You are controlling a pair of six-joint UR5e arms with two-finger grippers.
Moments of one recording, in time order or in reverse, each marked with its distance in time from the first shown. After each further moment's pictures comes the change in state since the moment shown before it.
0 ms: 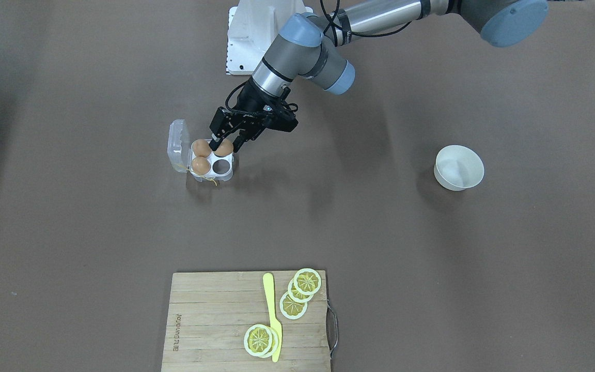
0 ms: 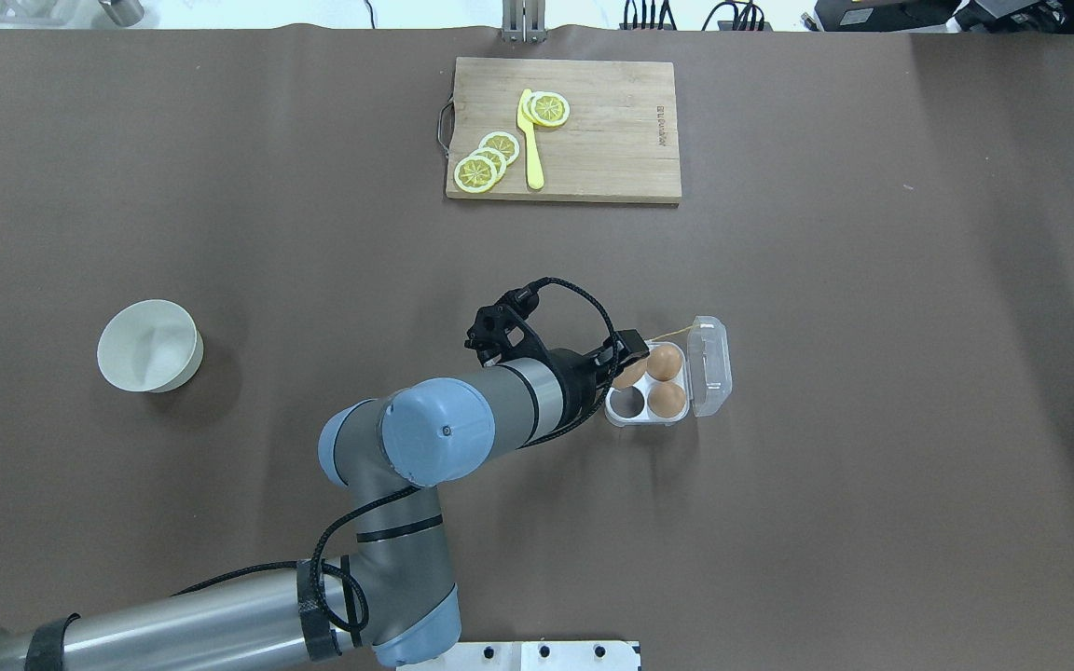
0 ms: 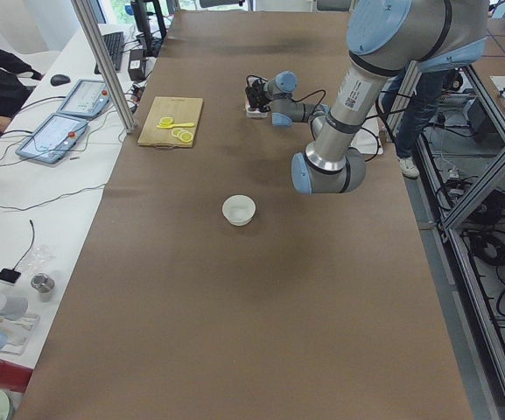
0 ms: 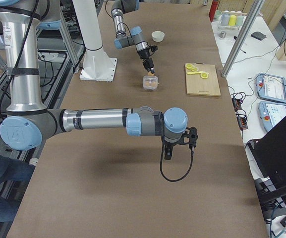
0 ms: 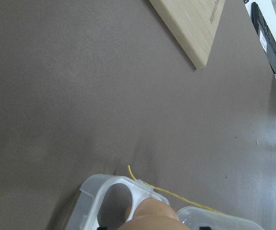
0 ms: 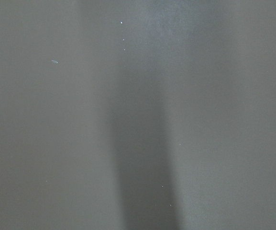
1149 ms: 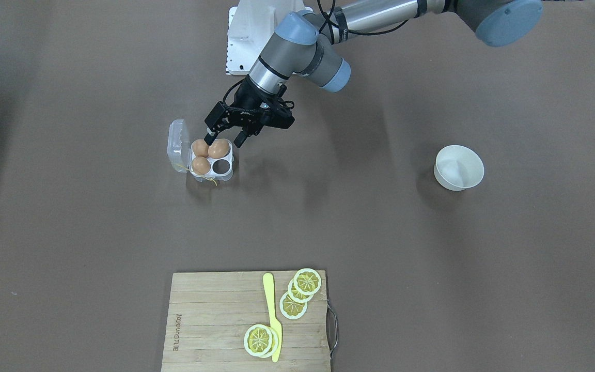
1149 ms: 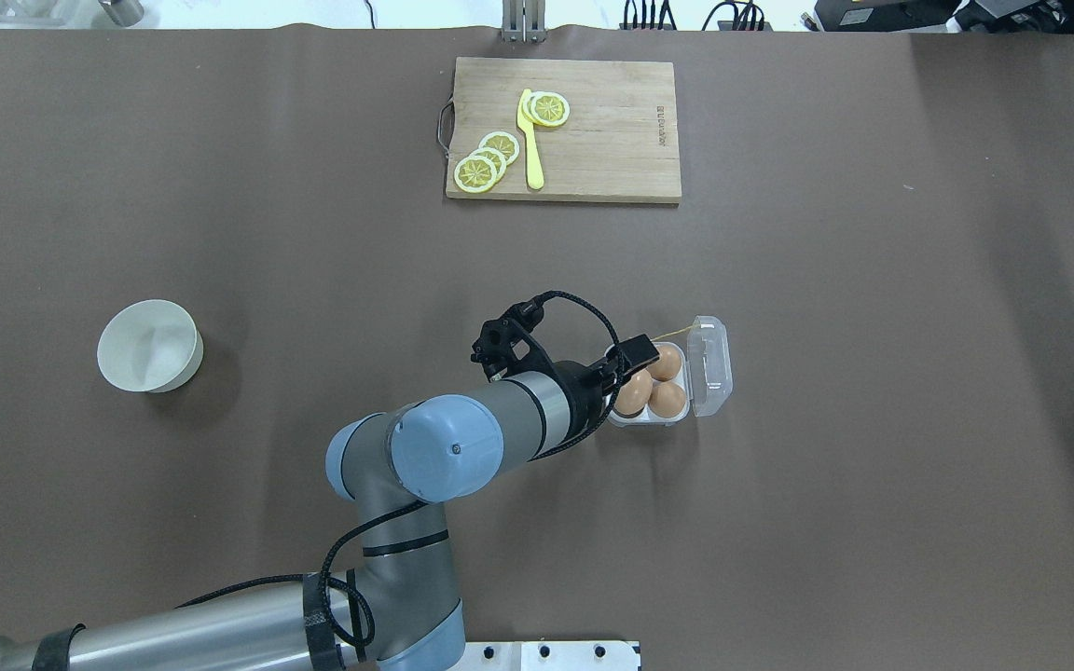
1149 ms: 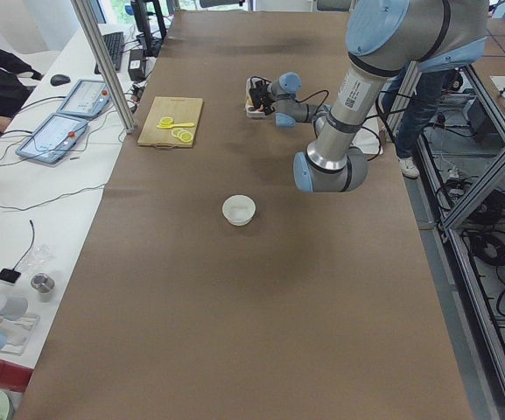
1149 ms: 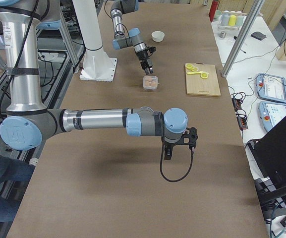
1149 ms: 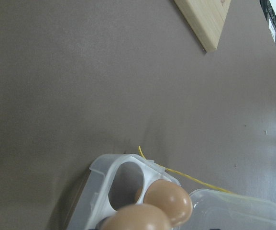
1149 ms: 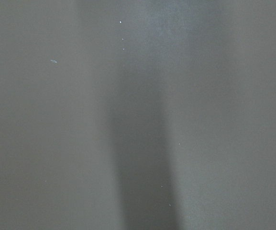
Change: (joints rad) left arm 0.019 -0.004 0.004 -0.001 0.035 -0.025; right arm 0.000 0.000 -0.003 0.000 0.000 0.000
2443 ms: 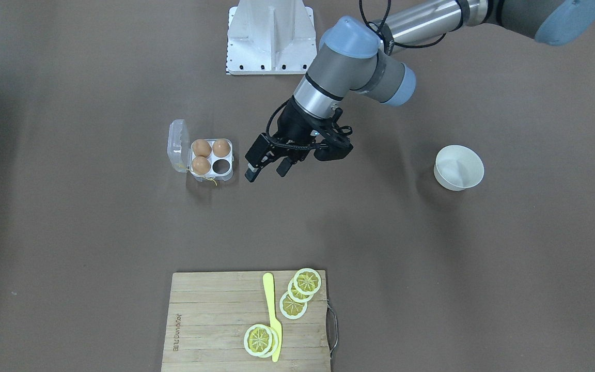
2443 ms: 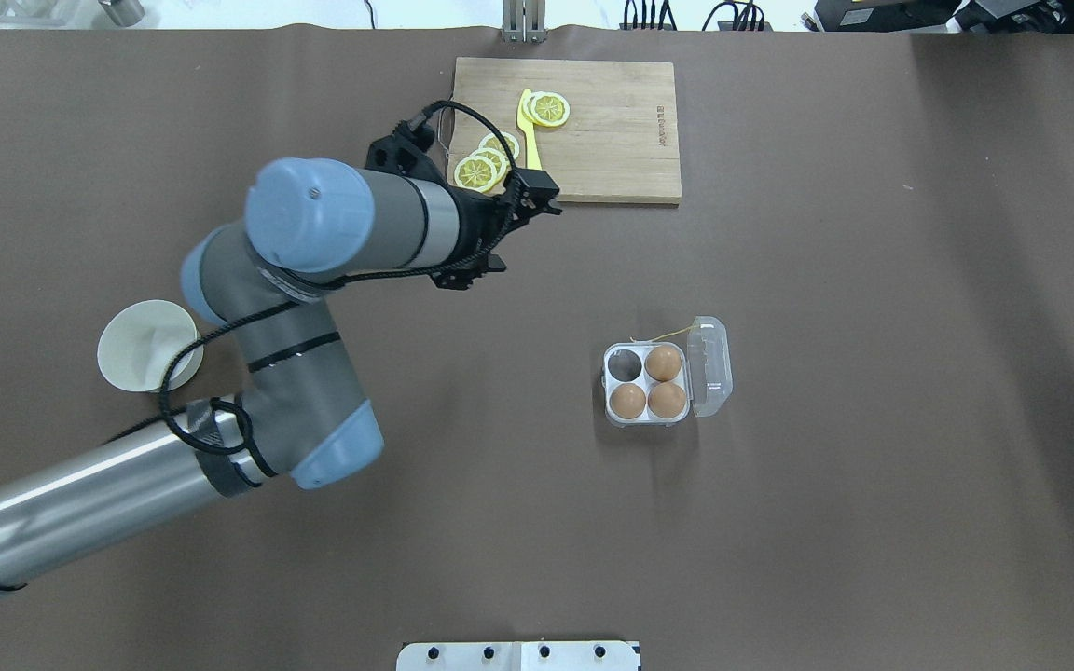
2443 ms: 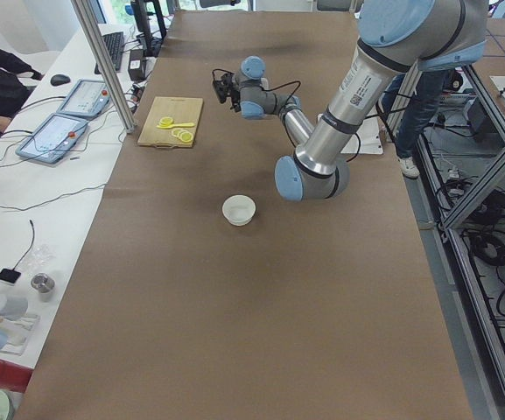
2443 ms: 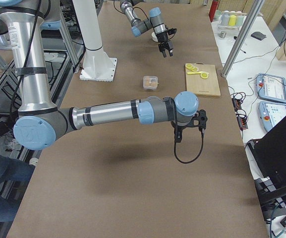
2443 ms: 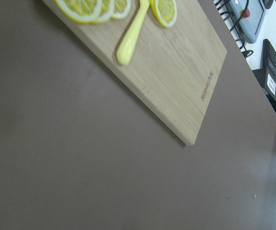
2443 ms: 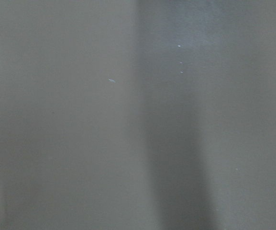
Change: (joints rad) left arm -0.325 0.089 -0.188 0.215 -0.361 0.009; right arm -0.076 0.116 0.038 0.036 0.082 0.143
